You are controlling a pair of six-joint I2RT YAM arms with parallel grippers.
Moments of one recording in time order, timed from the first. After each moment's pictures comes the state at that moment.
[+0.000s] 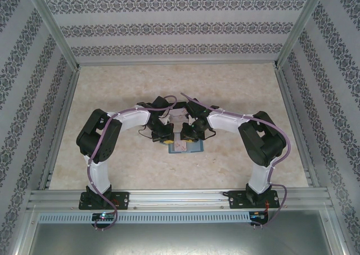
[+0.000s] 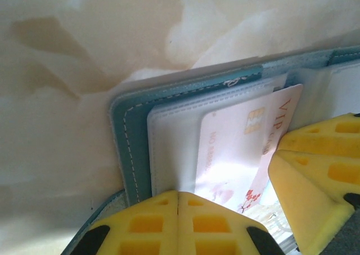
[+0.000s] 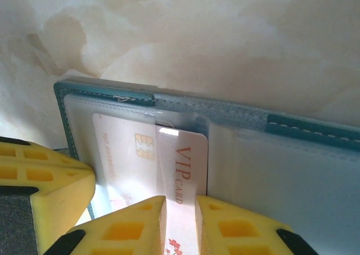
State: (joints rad) left arm -0.52 1.92 1.20 -0.68 0.52 -0.61; right arm 0.62 1.84 1.11 -0.56 -0.39 0.70
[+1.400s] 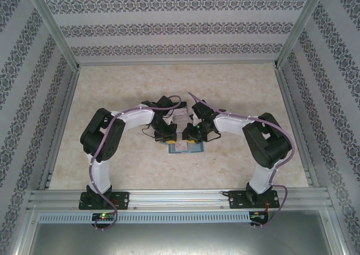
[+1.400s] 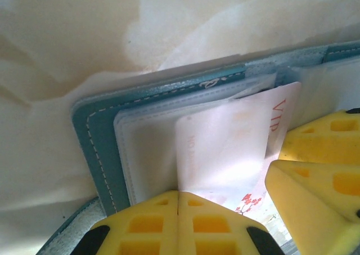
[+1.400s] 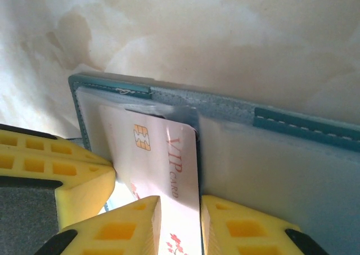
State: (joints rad) left arm -0.56 1.95 1.26 -0.72 0.50 -0.60; right arm 0.56 1.79 0.99 -0.40 -0.52 0.73
